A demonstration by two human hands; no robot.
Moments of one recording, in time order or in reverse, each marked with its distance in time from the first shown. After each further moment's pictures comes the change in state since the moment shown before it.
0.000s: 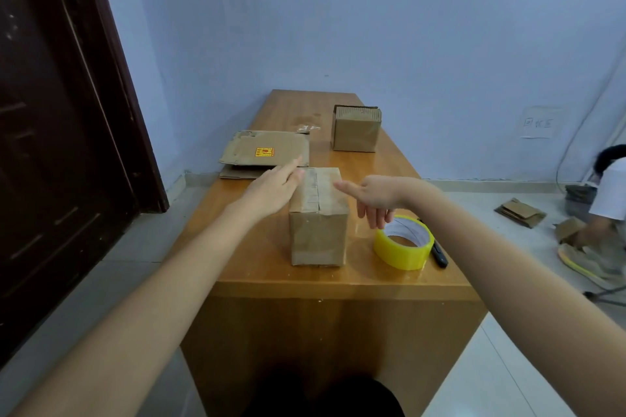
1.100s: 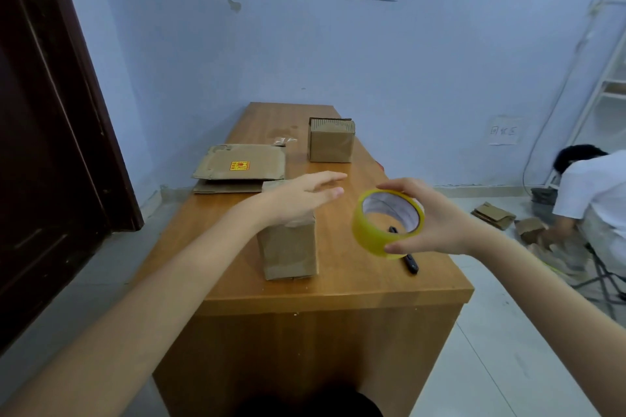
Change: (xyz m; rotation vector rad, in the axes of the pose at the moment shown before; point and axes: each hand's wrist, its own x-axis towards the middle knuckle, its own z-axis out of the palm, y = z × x) left_hand -0.018 0.086 -0.004 -0.279 -0.325 0.323; right_hand -0.086 0.096 0.004 0.202 0.493 -0.501
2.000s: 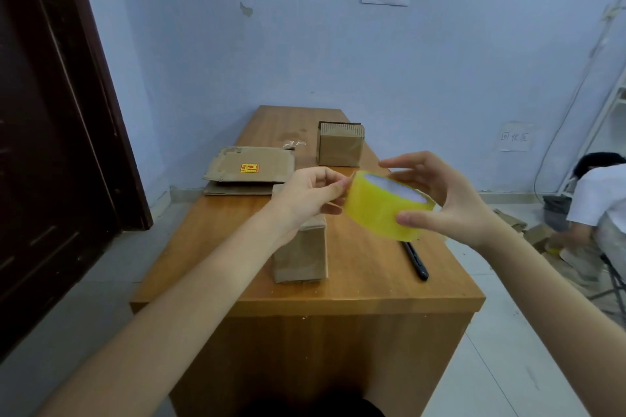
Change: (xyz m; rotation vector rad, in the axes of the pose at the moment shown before) left_hand -0.017 0.018 0.011 -0.646 0.324 -0.016; right_hand 0.005 -0.035 -0.007 0.400 0.177 -0.187
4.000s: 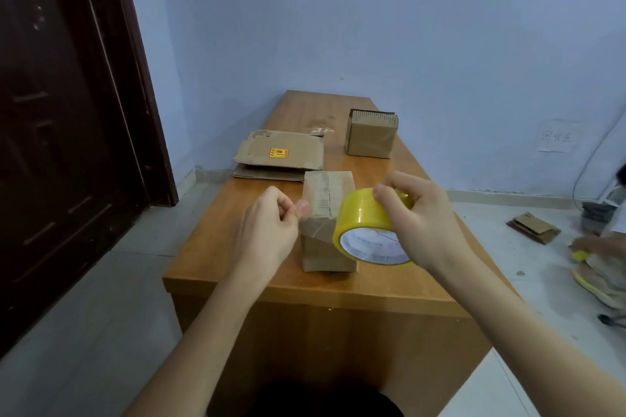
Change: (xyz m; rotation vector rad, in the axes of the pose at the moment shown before) left_hand -0.059 -0.044 -0.052 0.750 0.626 -0.117; right_hand 0.016 -0.019 0.094 -0.263 0.258 0.071
